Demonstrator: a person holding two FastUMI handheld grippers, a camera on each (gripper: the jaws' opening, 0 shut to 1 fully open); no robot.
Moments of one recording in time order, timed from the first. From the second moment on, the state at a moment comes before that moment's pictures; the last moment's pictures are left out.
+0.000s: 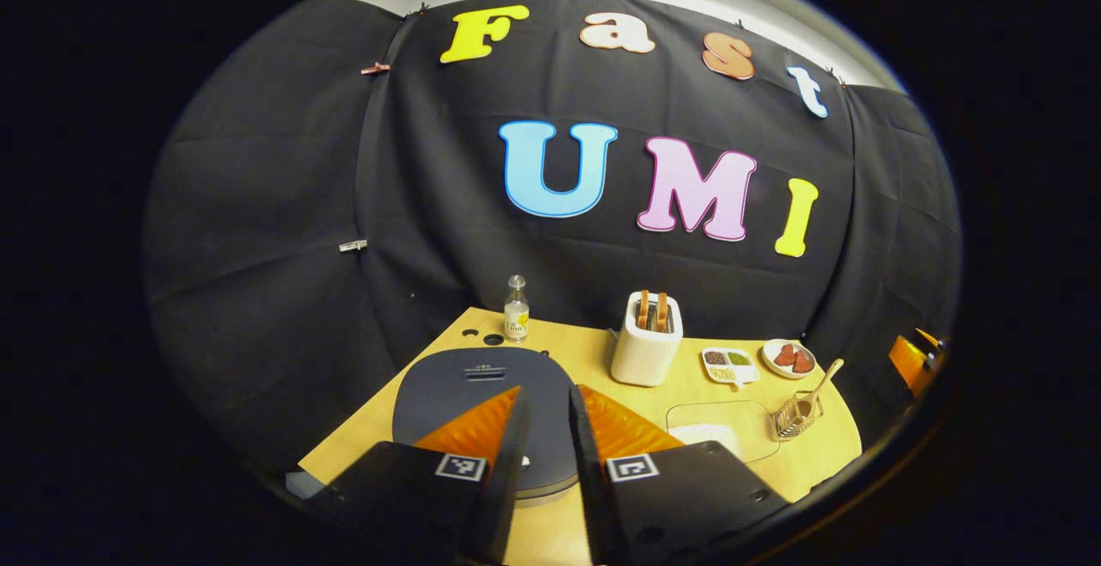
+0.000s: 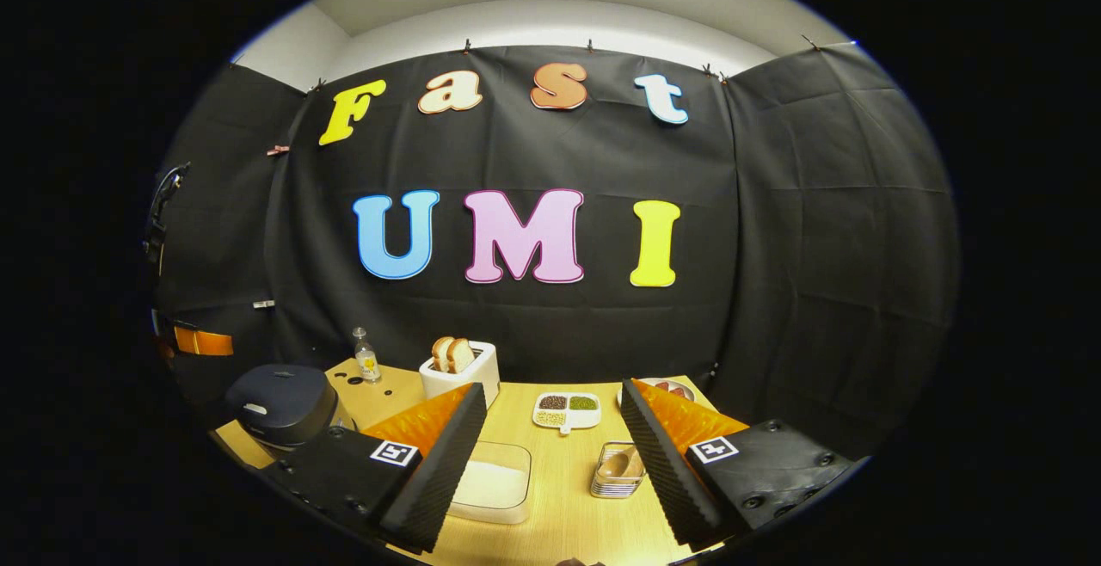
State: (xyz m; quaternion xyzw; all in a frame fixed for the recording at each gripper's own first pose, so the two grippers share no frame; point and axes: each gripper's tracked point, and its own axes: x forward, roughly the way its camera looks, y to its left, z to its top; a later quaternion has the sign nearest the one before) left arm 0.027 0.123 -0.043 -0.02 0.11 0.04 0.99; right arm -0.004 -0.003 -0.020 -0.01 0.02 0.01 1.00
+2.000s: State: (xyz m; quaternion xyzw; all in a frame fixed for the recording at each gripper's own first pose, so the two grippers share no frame) left arm 0.038 0.160 -0.099 -0.07 0.15 0.06 0.98; right arm -0.018 -0.036 -0.050 -0.01 0.07 -0.03 1.00
